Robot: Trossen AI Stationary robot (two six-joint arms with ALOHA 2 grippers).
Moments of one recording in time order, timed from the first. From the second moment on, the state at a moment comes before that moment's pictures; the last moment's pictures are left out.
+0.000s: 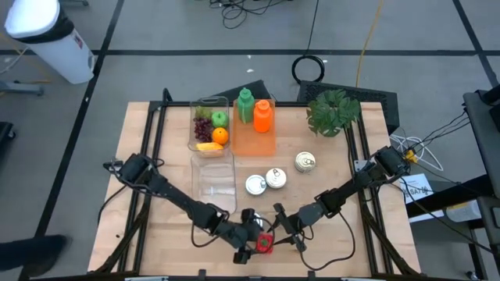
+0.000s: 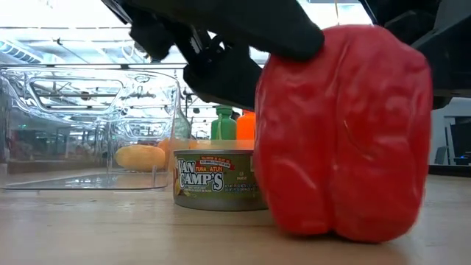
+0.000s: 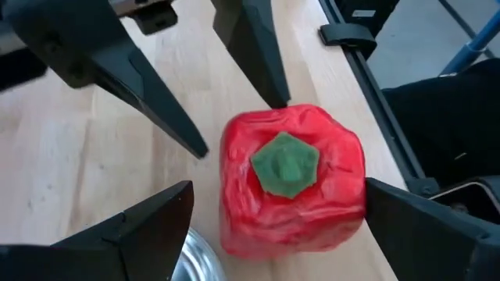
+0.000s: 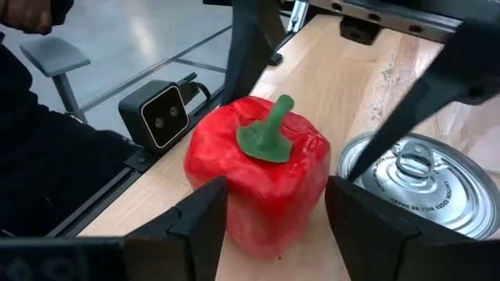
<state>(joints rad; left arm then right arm) -0.52 2.01 1.26 0.11 -0.18 -0.31 0.52 1.85 0.65 0.90 0.00 0.06</state>
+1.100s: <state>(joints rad) -0.52 1.59 1.25 -0.16 -0.38 -0.13 0.52 1.85 0.65 0.90 0.00 0.06</state>
